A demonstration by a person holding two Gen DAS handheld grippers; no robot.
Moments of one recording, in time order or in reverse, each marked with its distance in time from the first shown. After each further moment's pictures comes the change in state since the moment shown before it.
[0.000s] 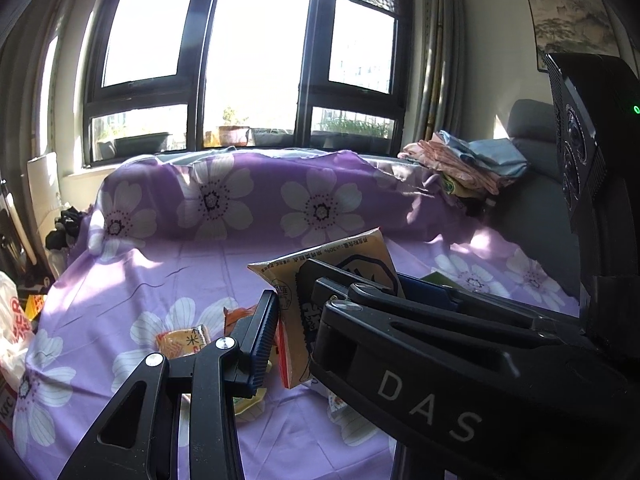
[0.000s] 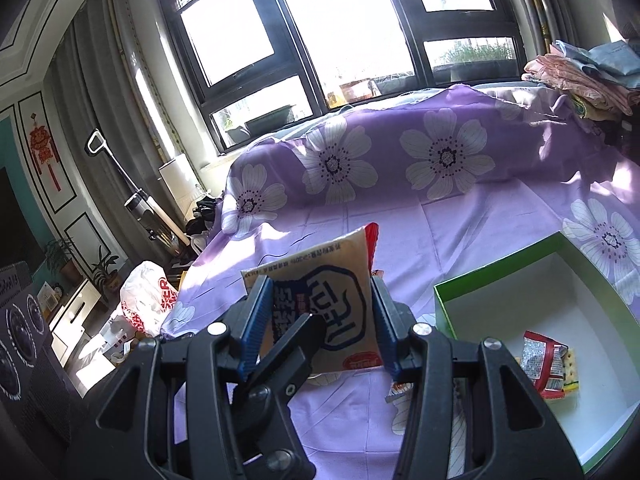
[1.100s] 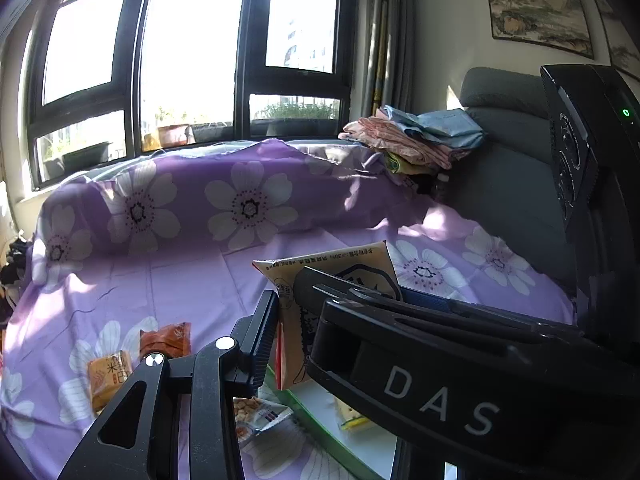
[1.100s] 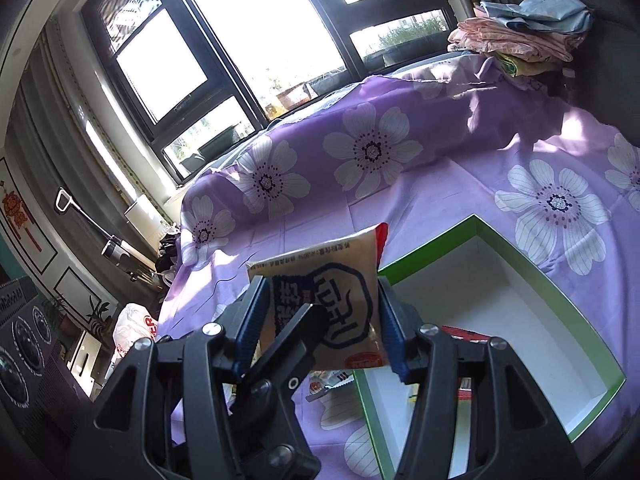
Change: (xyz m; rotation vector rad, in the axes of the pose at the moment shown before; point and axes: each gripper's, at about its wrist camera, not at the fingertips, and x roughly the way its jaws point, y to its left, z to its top) left arm 0.049 -0.091 0.019 0.105 0.071 -0.135; right arm -0.037 -0.096 0.016 0.206 0.007 -0.085
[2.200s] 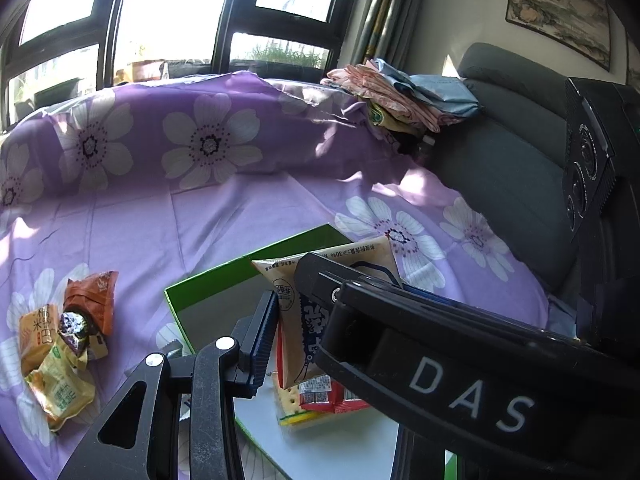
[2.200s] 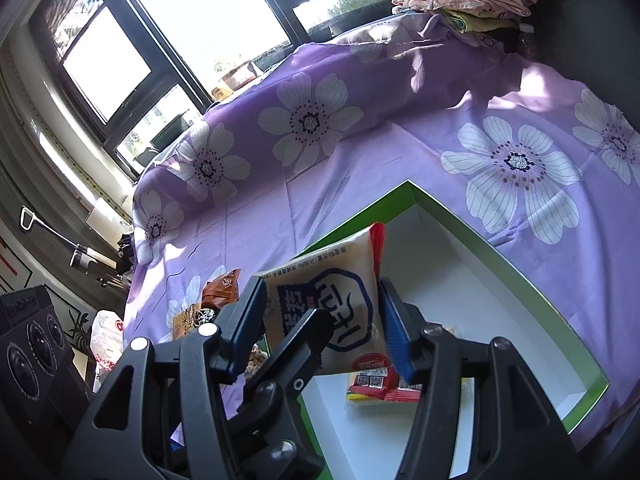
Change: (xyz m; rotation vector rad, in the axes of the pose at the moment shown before) left arm 0.067 -0.019 -0.013 -0.112 0.189 -0.121; right arm 0.027 -0.059 0.005 0.101 0.104 -0.125
